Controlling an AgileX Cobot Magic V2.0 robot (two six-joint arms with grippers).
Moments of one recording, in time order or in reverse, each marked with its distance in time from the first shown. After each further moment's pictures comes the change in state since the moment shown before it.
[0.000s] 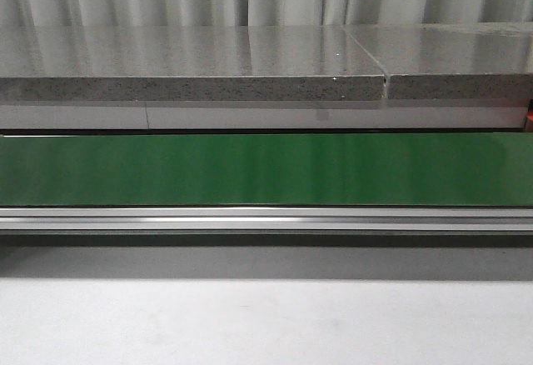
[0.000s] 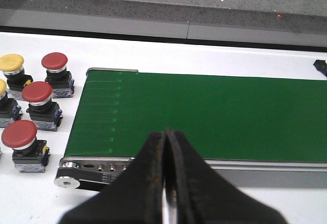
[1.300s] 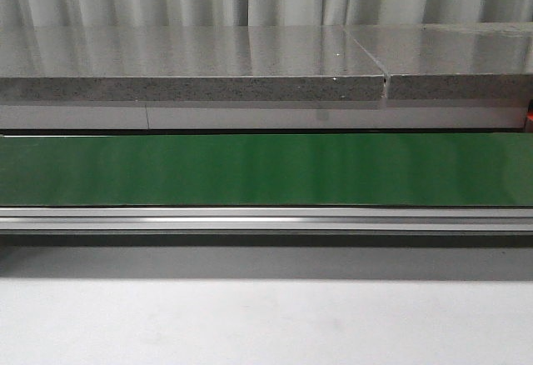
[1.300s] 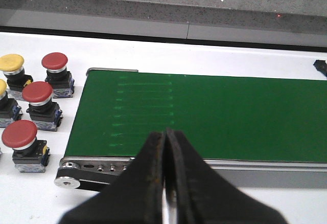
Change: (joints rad) left arm 0.000 0.000 0.000 0.000 0.000 0.000; right arm 0.522 -0.758 0.157 0.039 0.019 -0.139
